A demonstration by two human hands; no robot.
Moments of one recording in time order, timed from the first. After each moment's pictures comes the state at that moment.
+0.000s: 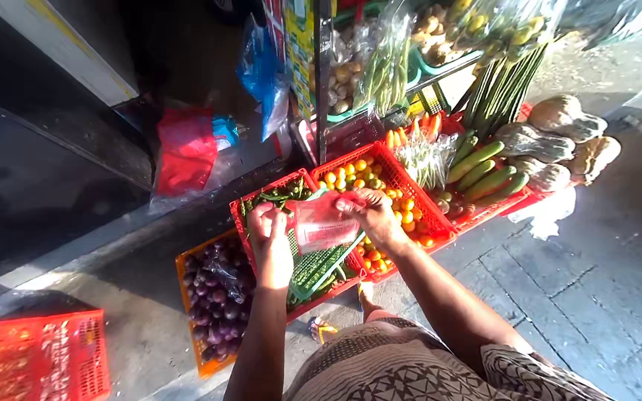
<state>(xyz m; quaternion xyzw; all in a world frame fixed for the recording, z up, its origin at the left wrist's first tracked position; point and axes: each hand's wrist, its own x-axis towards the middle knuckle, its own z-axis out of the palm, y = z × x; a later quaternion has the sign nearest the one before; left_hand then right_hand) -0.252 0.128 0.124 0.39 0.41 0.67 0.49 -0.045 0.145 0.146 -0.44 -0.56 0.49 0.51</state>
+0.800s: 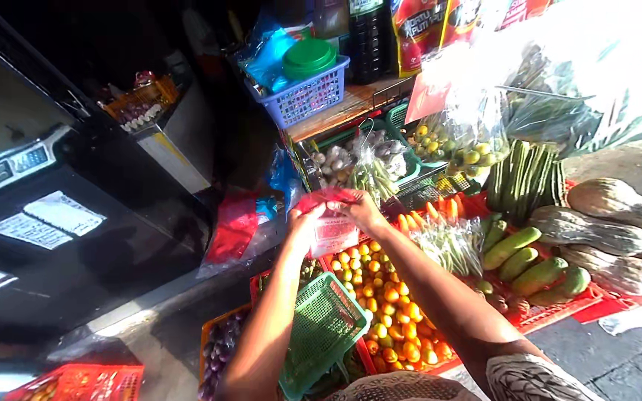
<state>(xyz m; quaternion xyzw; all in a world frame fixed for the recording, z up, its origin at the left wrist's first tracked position) -0.125 0.309 0.225 0.48 0.53 0.53 0.46 0.037 0.339 0.204 -0.38 -0.57 0.51 0.51</state>
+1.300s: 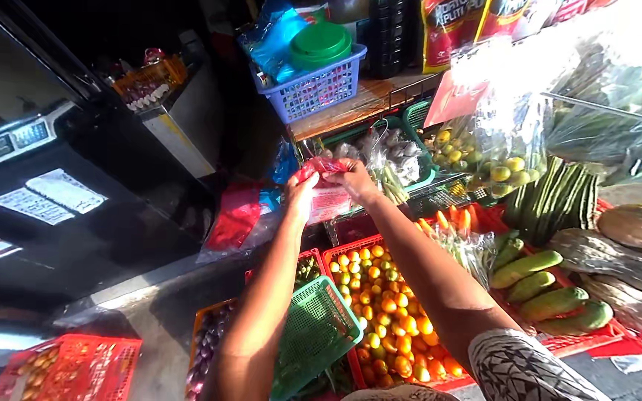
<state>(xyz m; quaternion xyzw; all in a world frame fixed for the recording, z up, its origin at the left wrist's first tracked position) -0.116 0.406 0.232 0.43 0.56 0.59 0.39 0.029 0.447 0.218 -0.32 -0.57 0.54 0.53</state>
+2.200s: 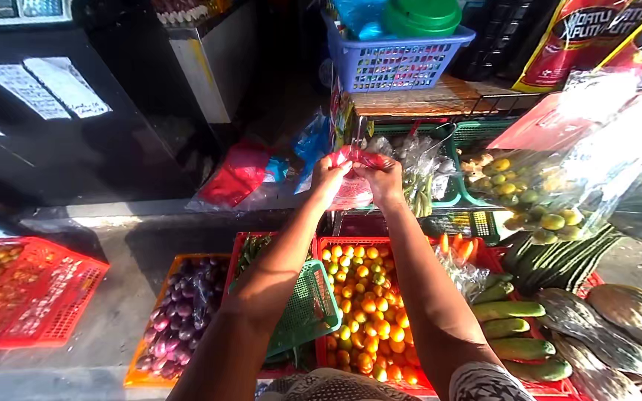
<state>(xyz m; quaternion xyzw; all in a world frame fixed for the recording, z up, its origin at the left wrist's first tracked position) -0.128 0.402 0.219 0.46 0.55 0.59 0.39 0.005 0.435 0.208 -0.32 -0.58 0.48 0.57</state>
